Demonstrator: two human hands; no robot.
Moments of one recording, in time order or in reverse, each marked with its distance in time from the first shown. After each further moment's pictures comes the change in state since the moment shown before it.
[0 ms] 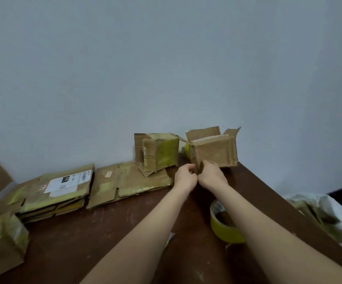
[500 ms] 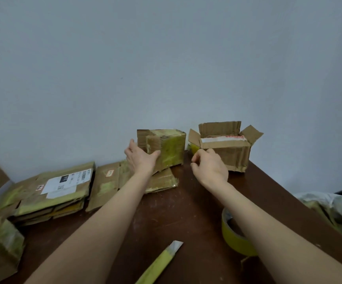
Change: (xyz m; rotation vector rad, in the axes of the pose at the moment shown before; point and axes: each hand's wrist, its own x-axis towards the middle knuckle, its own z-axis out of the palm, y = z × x) left_hand 0.059 -0.026 -0.107 0.118 0.520 -0.103; right_hand 0.004 -0.029 0.006 -0.073 0.227 -0.249
